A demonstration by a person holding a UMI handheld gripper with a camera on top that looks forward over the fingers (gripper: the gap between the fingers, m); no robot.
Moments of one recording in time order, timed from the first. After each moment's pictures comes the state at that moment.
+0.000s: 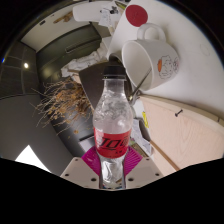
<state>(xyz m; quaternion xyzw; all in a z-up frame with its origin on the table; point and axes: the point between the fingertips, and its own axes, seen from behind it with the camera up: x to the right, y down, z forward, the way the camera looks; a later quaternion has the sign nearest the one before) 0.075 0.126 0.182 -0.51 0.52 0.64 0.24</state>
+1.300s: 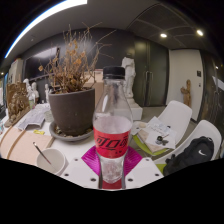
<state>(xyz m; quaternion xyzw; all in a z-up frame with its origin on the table) 0.382 0.169 0.078 -0.83 0.00 -0.01 0.56</state>
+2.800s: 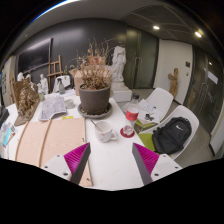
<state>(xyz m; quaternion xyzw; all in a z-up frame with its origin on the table) 0.246 -0.098 0.186 -0.88 0.06 -0.06 0.46</state>
